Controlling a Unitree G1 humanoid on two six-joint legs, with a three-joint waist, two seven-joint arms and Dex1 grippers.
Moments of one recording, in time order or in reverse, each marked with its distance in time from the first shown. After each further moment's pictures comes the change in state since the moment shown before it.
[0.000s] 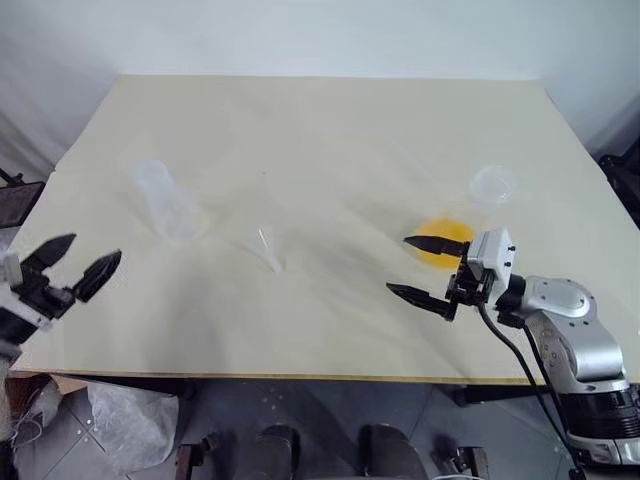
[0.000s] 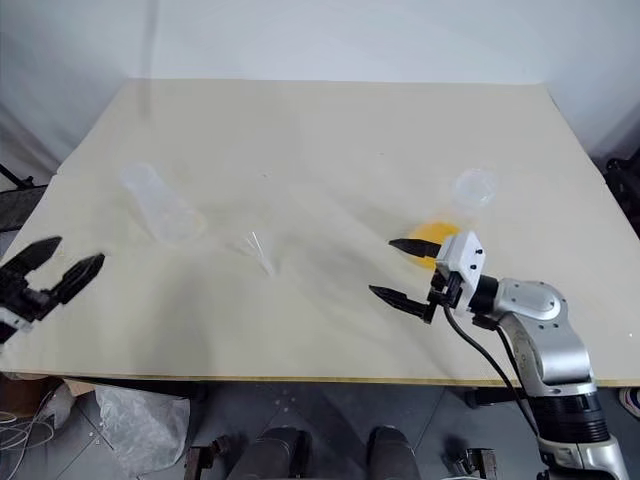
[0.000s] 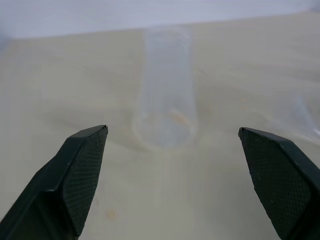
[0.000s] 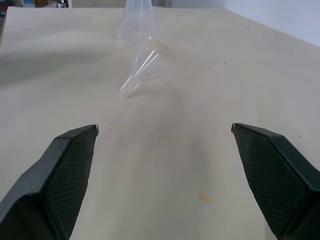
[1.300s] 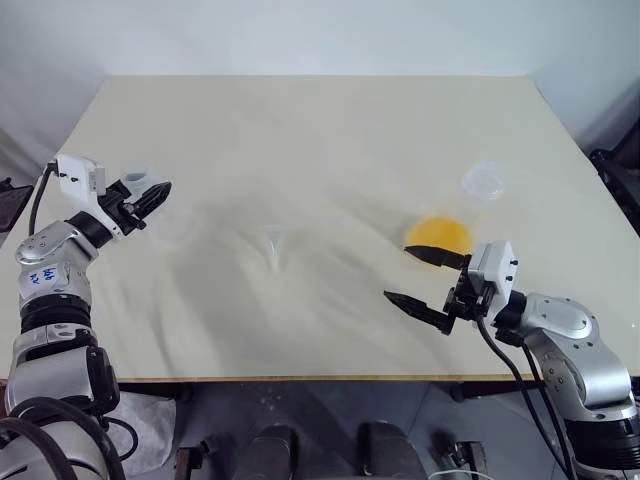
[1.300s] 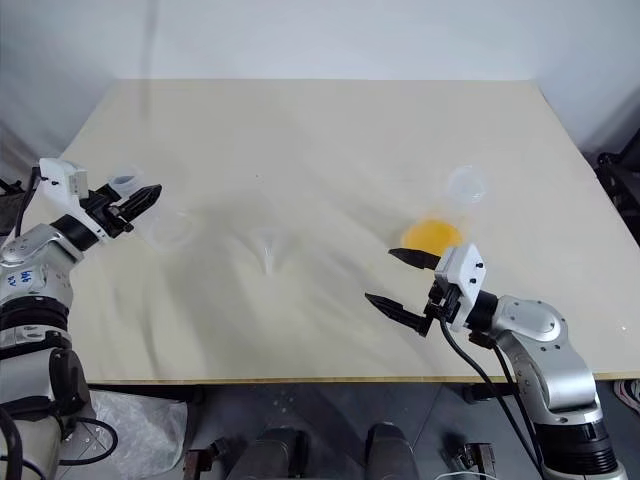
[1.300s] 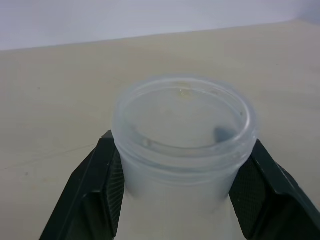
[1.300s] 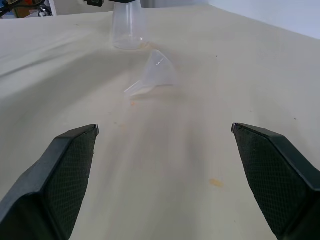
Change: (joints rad) left arm -0.725 0.006 -0.319 0.855 0.255 -0.283 -0.104; right arm 0.125 0.006 -0.014 -0.159 0.044 0.071 -0.107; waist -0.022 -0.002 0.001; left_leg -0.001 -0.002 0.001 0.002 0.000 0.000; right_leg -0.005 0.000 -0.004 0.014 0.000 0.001
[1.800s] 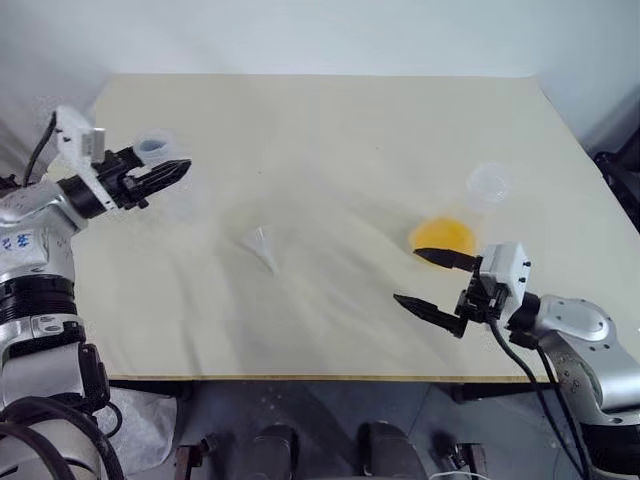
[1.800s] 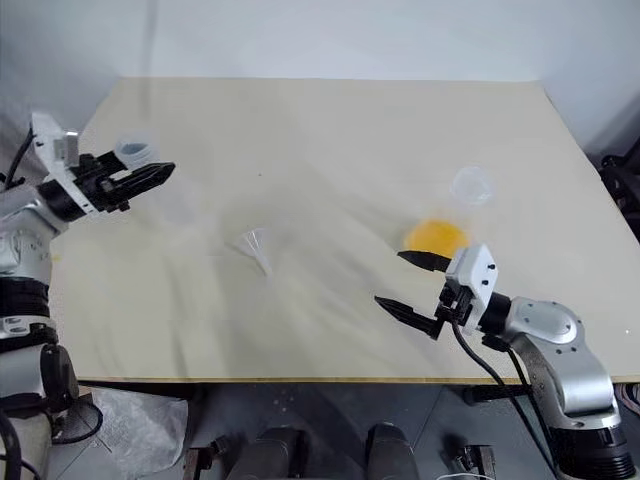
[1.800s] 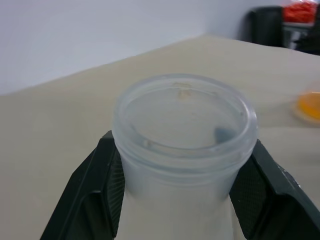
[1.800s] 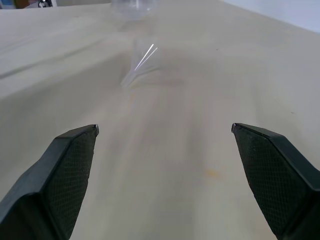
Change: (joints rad) left arm -0.046 0.018 -0.084 -0.375 -0.066 0.265 -0.207; right arm 0.040 -0.064 -0.038 -0.025 0.039 0.020 0.036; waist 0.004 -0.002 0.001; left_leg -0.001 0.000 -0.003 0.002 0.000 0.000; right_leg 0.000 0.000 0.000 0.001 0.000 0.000
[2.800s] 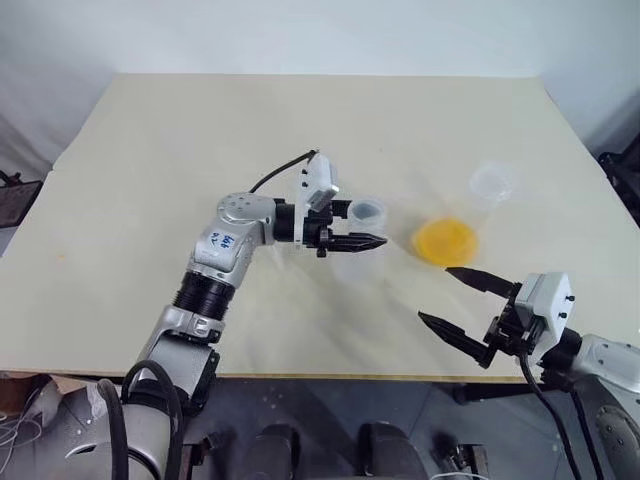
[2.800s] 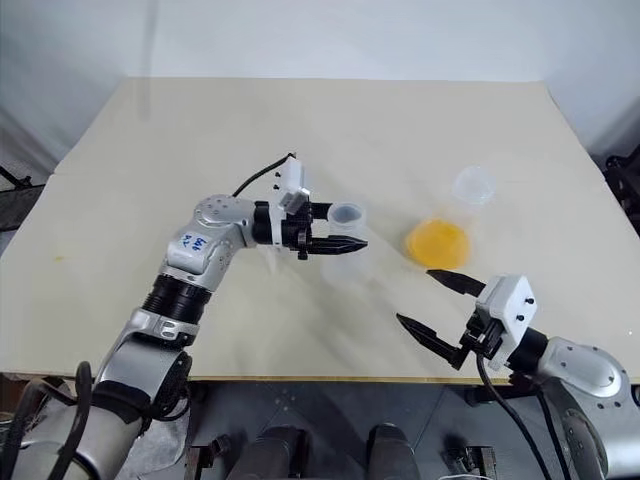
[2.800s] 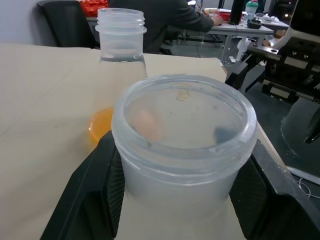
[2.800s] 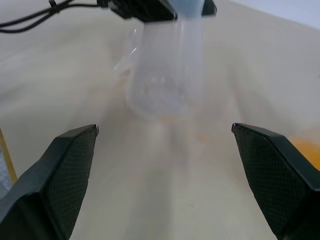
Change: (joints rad) left arm -0.049 -0.487 -0.429 -0.205 0.060 0.059 -0.056; right arm 0.275 -0.003 -0.160 -0.215 0.035 0.003 -0.141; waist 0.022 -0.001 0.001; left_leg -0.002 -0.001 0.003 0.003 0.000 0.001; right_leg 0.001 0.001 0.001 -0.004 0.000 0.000
